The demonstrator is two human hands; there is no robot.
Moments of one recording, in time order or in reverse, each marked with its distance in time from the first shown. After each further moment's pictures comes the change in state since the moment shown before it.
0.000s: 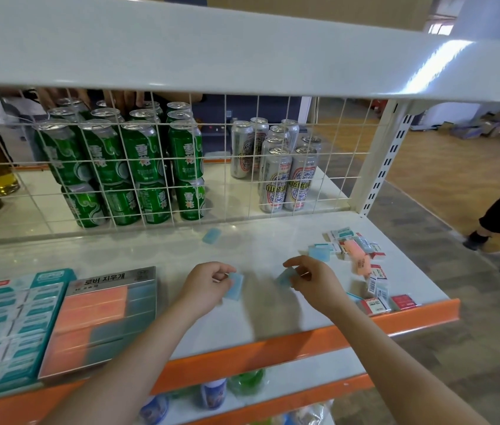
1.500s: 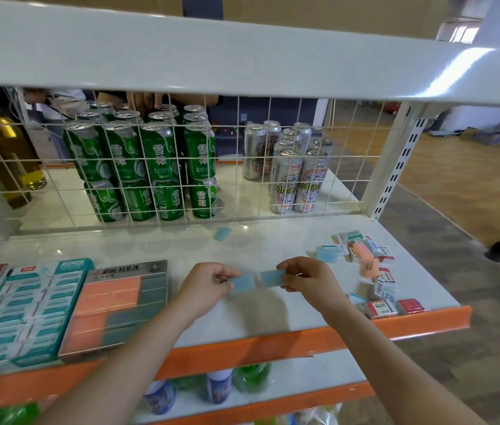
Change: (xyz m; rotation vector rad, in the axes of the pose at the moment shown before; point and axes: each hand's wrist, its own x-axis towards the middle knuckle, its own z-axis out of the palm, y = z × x) left_hand -0.025 0.010 -0.012 -0.052 -0.003 -0.028; right_hand -0.014 -0.020 0.007 0.430 -0.084 0.013
